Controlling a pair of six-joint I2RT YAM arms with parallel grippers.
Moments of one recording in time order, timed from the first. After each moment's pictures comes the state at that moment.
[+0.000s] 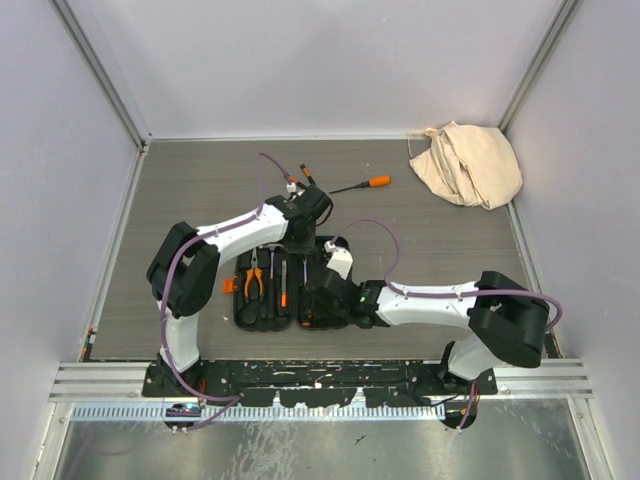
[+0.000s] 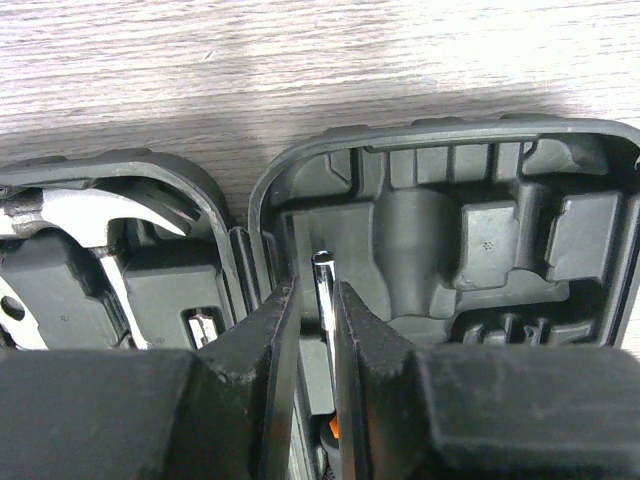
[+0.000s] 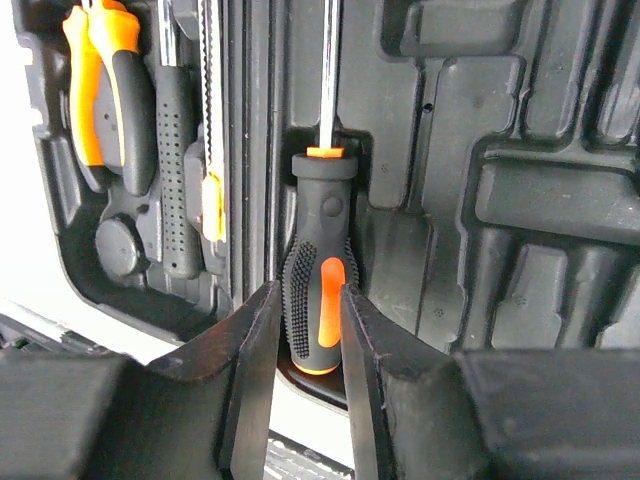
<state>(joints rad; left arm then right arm) -0.74 1.94 1.45 -0.71 -0.21 -0.65 1.13 1.48 0.76 -0.12 0.31 1.09</state>
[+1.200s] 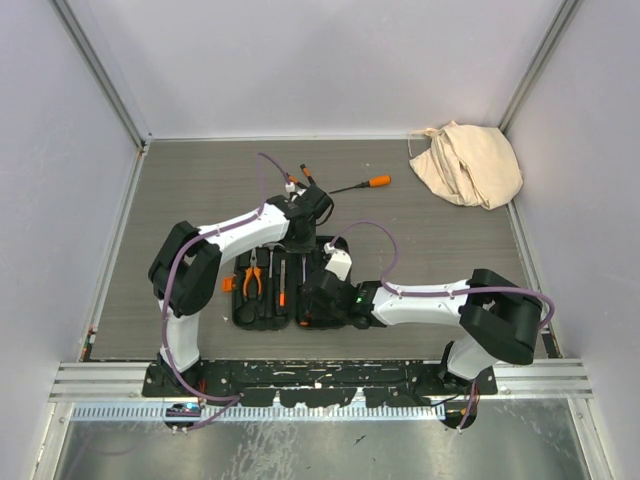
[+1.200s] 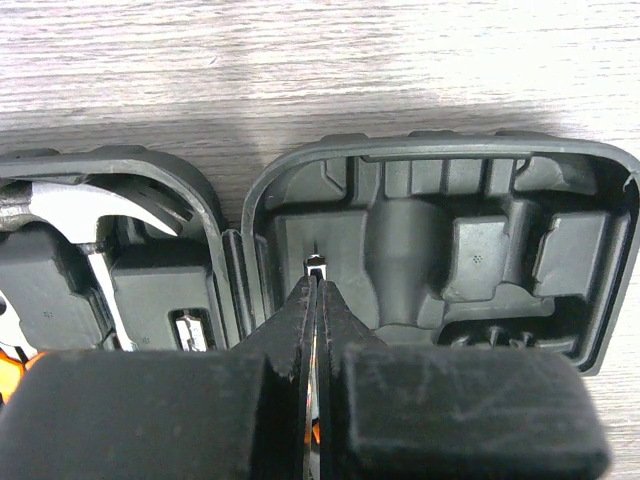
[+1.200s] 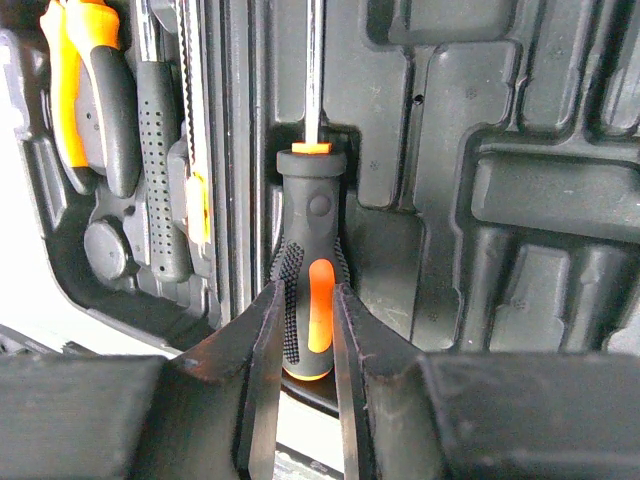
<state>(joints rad) -0.74 1.95 1.46 -0.71 -0.22 -0.68 1.14 1.53 0.76 -0.10 0.31 1.12</state>
